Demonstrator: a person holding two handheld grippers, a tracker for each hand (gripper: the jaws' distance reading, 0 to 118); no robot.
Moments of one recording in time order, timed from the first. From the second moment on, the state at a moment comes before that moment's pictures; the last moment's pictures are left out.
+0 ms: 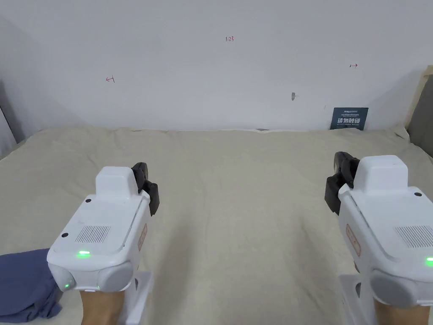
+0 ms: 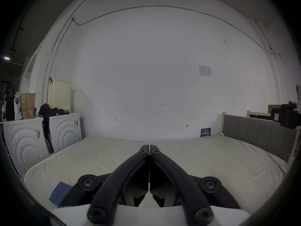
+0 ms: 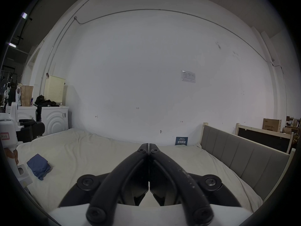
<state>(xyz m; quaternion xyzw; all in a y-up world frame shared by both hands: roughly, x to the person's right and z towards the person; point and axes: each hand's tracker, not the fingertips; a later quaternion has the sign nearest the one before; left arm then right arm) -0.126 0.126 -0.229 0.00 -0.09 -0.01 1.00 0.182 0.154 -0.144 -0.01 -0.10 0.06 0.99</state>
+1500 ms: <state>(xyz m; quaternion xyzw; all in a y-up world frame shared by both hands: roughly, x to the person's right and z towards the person) -0.138 0.130 -0.239 -0.02 -0.08 0.01 1.00 0.180 0.154 -0.147 -0.02 -0.08 0.04 1.00</state>
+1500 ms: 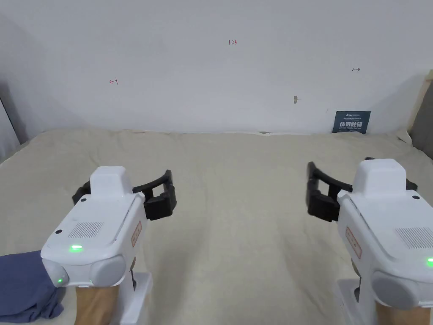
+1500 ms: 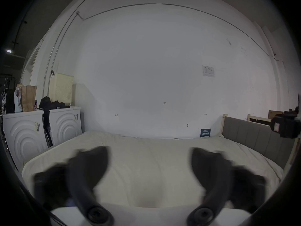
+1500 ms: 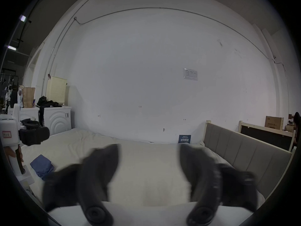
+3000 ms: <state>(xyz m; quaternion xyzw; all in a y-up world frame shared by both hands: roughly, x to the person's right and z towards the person) -0.140 0.127 -0.230 -0.01 -0.08 -0.01 1.00 0.169 0.162 -0.140 -0.02 -0.08 0.03 1.00</state>
